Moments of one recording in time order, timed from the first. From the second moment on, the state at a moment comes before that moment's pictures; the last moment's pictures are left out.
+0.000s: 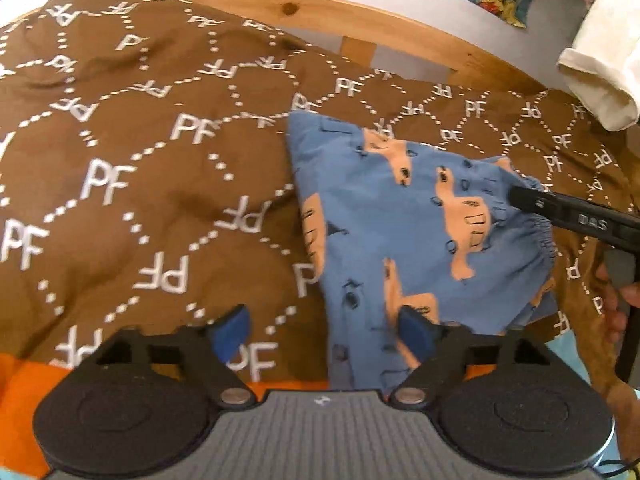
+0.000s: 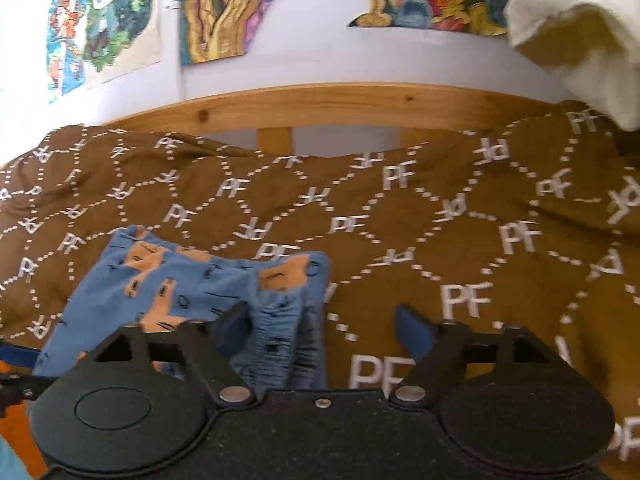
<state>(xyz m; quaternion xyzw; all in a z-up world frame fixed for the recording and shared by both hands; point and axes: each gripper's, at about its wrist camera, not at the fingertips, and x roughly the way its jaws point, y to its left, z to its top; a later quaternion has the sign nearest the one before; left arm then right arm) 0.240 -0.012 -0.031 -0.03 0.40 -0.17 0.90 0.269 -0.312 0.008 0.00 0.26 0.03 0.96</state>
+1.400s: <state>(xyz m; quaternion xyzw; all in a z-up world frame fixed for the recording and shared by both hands) 0.086 -0.009 -0.010 0.02 0.32 -0.10 0.94 0.048 -0.277 0.012 0.07 0.24 -0.04 0.97</state>
